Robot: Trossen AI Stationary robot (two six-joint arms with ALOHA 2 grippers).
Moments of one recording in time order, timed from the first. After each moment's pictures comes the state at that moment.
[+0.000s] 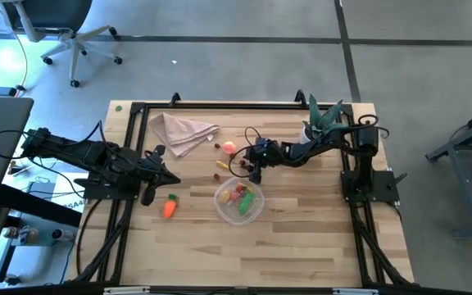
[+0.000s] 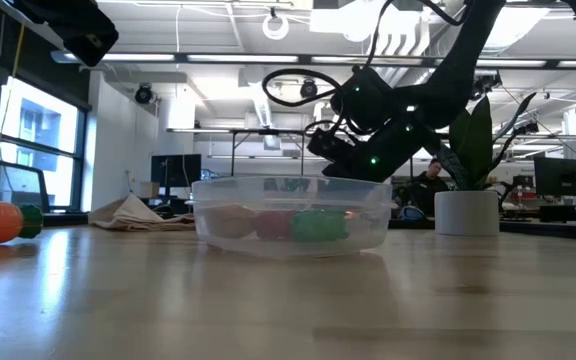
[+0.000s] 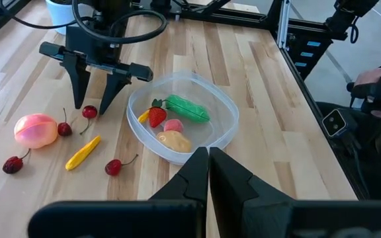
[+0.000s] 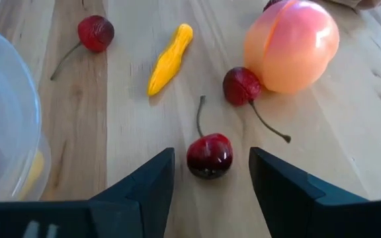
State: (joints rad) left arm -0.15 0.60 0.63 -0.53 -0.13 -0.24; right arm -0.21 1.92 0.83 0.40 -0.02 -0.05
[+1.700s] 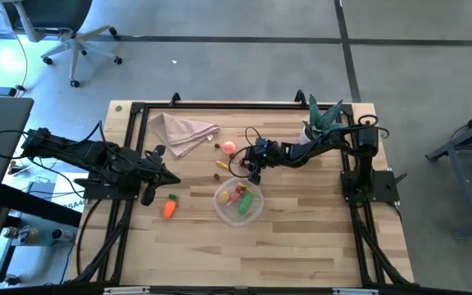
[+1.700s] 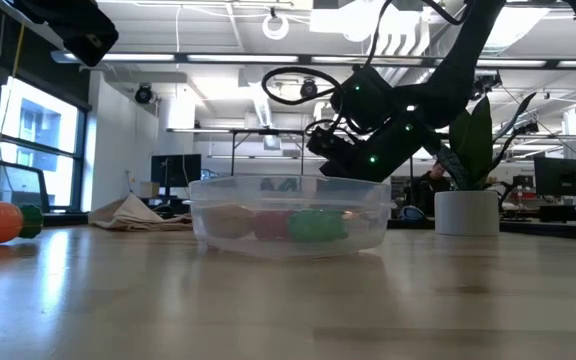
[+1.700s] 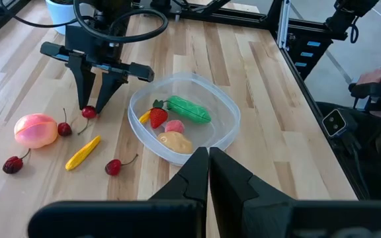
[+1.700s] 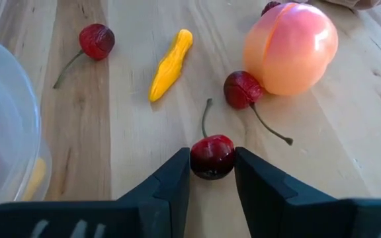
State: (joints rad) left arm -0.15 0.60 0.63 -0.53 -0.13 -0.24; right arm -0.20 1.92 0.84 0.41 -0.02 -0.02
